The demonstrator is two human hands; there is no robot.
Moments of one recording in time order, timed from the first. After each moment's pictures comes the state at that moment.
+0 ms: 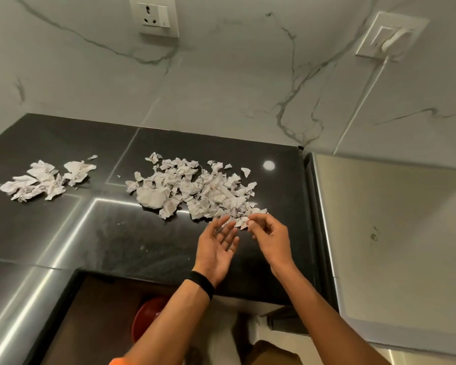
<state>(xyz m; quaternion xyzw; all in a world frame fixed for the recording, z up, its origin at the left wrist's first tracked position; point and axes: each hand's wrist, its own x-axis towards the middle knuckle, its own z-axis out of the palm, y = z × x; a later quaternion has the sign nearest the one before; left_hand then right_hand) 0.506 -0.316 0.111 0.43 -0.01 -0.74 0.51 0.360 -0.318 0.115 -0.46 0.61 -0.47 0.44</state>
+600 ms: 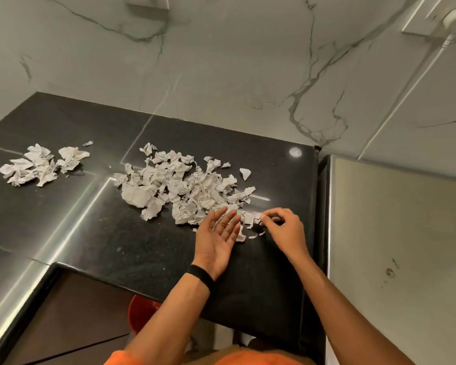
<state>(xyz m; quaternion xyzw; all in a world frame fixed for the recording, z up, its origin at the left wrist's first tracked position) 0.445 -0.384 0.094 0.43 0.06 -0.69 0.57 0.265 -0.425 0.065 -0.55 0.67 -0.33 0.38</state>
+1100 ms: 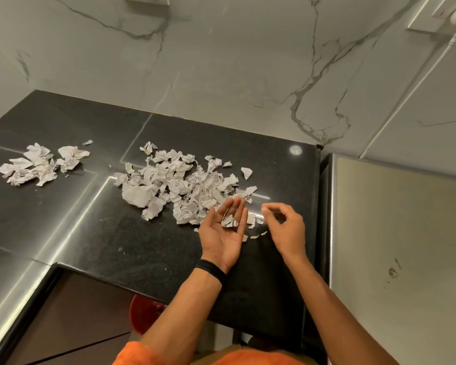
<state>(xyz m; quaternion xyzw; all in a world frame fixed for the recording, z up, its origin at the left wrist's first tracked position) 0.435 -0.396 0.097 0.31 0.13 -0.72 0.61 0.283 -0.415 0.084 -0.53 0.63 -0.43 0.37</state>
